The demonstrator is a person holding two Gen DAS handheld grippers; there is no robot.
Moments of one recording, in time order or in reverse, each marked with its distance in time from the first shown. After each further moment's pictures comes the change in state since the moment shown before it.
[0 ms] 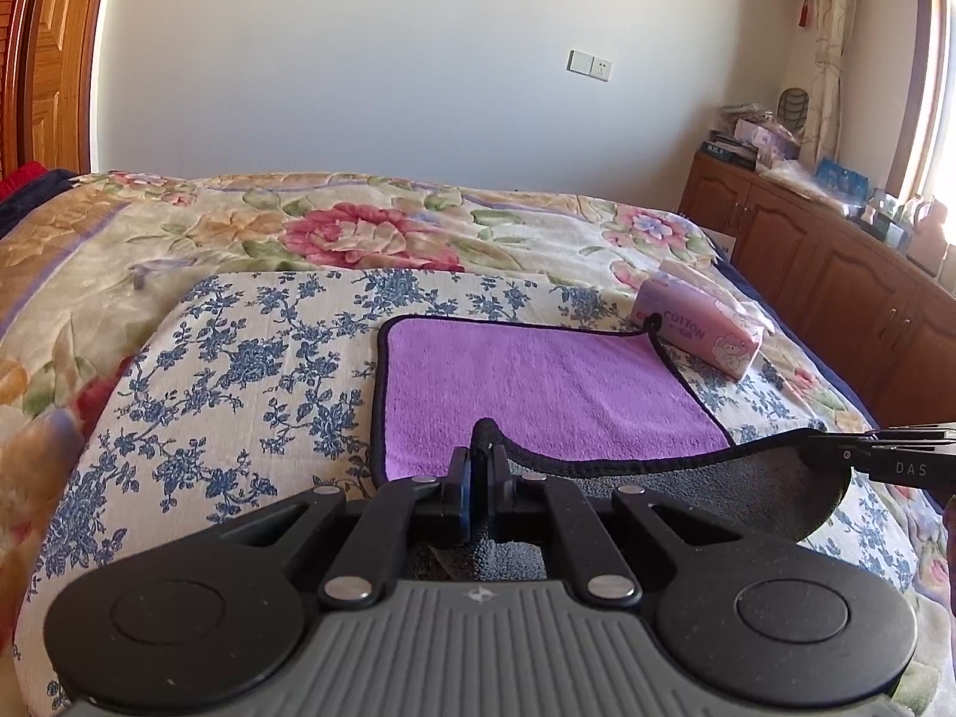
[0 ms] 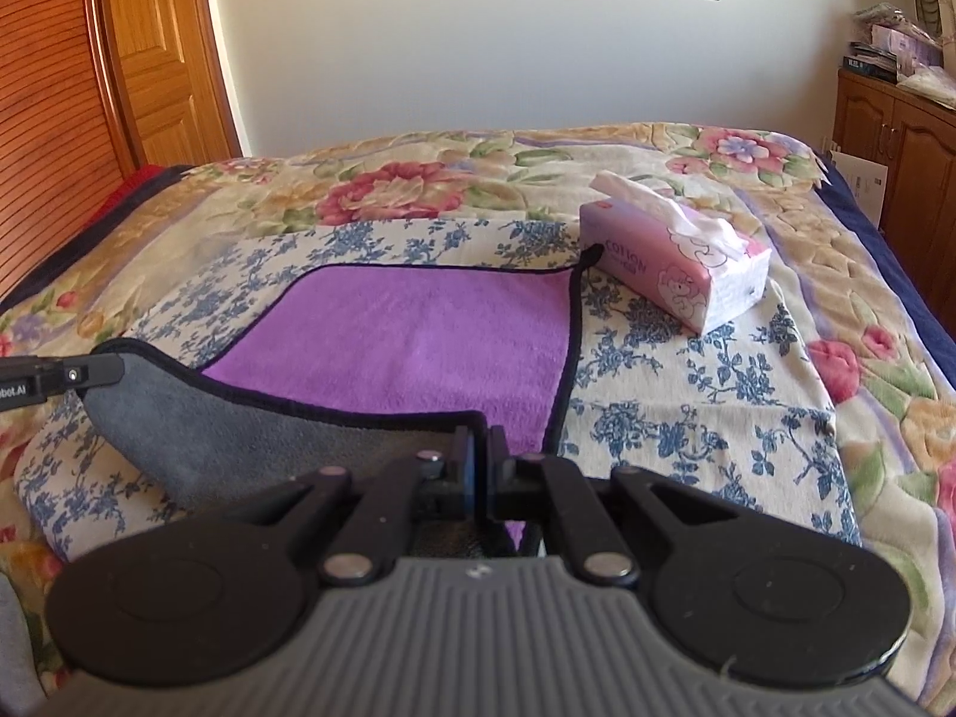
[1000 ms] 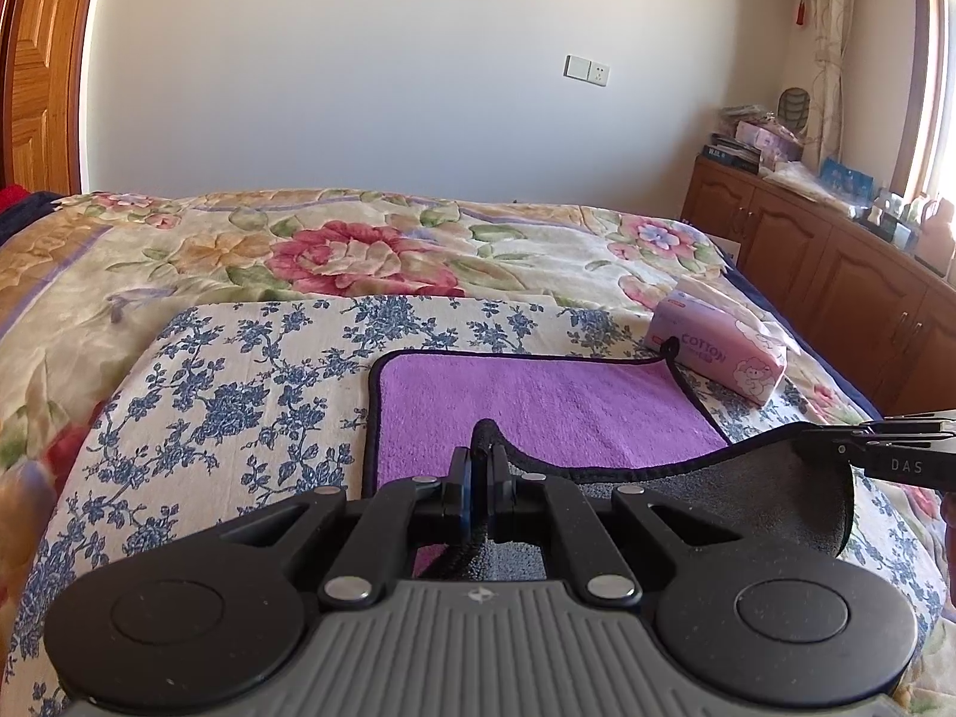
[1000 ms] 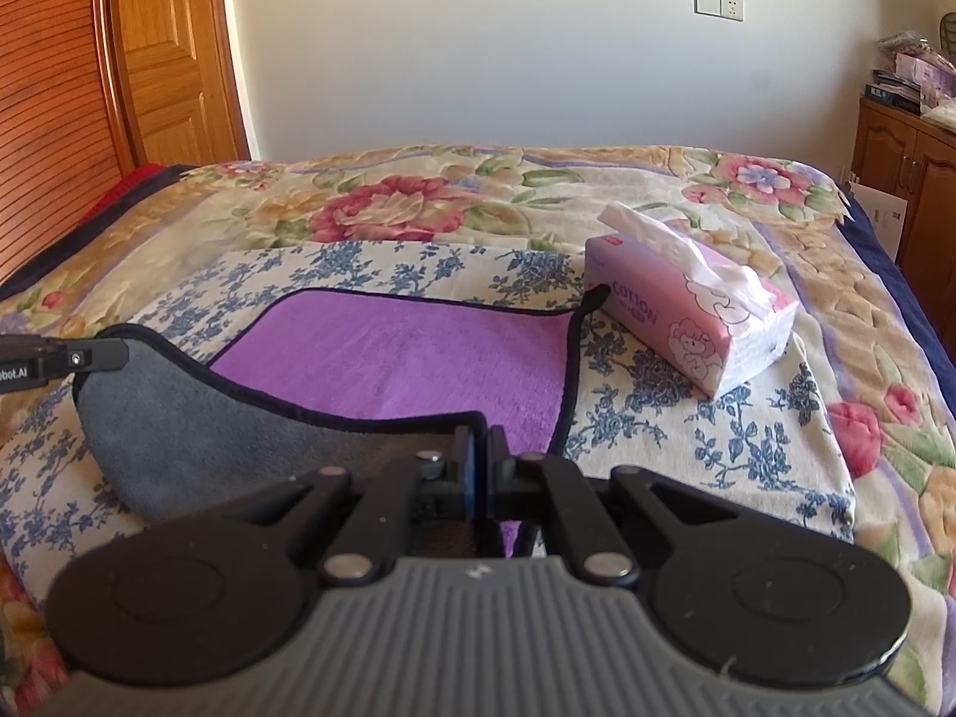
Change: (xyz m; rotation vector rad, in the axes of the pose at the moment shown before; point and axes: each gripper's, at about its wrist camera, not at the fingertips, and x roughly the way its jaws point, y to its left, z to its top) left arm 0.041 0.002 0.022 0.029 -0.021 0.004; right arm 0.035 -0.011 0.024 -0.057 -0.027 0.011
